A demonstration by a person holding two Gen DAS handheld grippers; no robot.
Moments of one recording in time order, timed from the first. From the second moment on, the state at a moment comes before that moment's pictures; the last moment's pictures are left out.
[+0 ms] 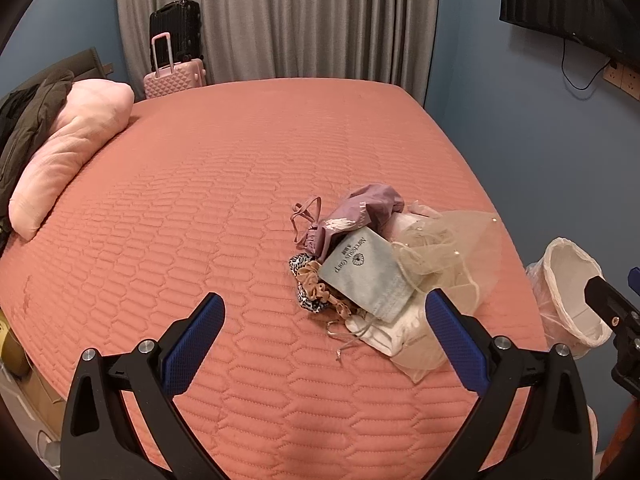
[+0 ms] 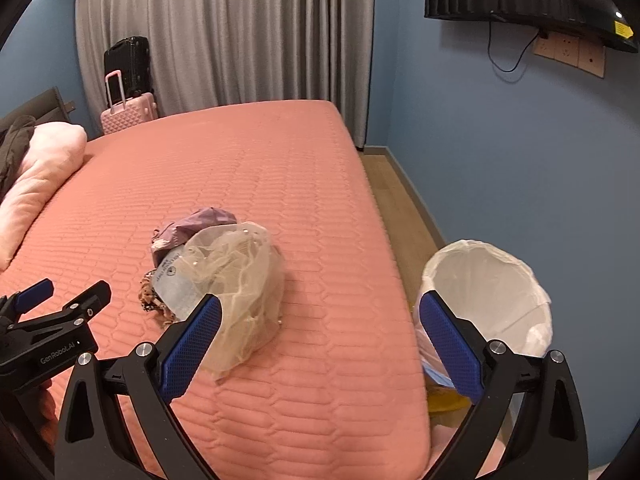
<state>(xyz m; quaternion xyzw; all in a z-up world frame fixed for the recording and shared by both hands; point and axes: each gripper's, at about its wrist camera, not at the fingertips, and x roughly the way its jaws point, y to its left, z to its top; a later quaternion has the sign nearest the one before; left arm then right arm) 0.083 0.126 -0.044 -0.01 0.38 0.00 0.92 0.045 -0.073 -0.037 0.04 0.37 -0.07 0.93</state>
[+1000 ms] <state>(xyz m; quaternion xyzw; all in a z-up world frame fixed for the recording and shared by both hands) 0.199 0.139 -0.086 -0.05 0.43 -0.06 0.90 0.136 -0.048 -0.093 0.09 0.43 0.00 0.90</state>
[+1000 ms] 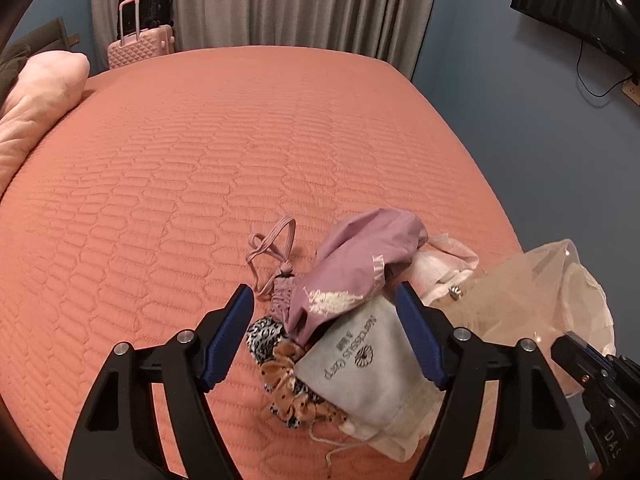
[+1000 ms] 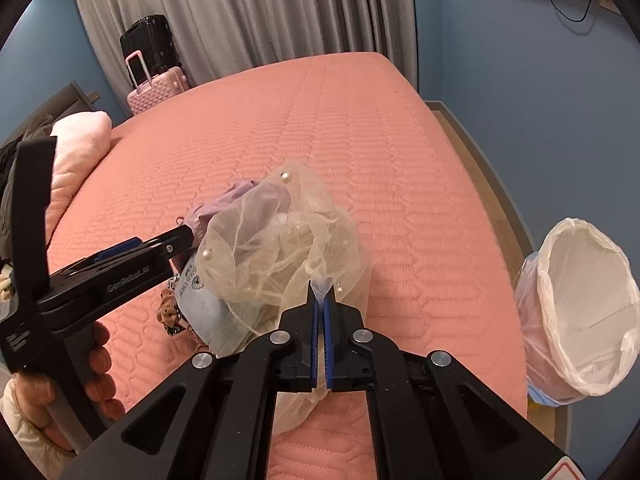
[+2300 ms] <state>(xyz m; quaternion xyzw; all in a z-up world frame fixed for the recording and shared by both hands) 0.163 0.068 0.028 -0.04 0.38 -0.17 0.91 0.069 -0.174 0.088 0.12 0.29 -0.09 0.95</state>
